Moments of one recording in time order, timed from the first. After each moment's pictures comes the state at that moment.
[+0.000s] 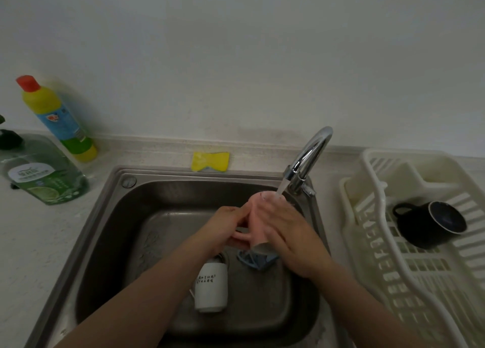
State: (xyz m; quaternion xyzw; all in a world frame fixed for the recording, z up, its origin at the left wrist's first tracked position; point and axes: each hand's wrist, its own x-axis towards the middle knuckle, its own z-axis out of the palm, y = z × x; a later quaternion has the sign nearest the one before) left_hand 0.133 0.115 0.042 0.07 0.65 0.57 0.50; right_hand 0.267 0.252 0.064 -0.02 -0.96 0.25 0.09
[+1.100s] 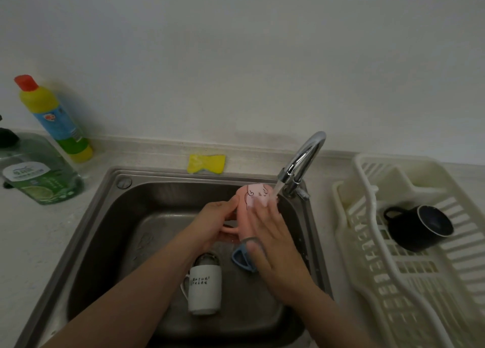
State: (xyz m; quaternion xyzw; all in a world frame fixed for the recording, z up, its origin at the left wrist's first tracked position) left_hand 0.126 0.107 0.051 0.06 0.62 0.61 0.48; right_hand 0.279 0.202 0.074 -0.10 -0.94 0.32 0.09
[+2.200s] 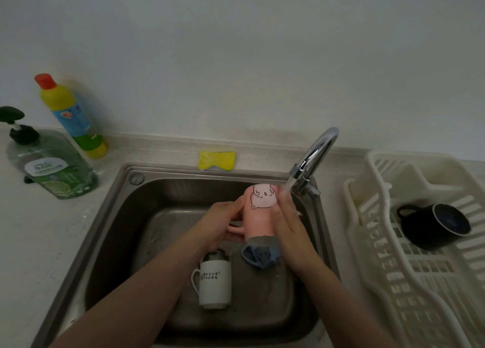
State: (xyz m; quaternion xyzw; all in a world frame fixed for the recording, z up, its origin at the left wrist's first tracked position) left_hand 0.126 0.098 0.045 0.05 0.63 0.61 0.48; right_hand 0.261 0.211 0.074 -0.22 -0.81 0.54 0.08
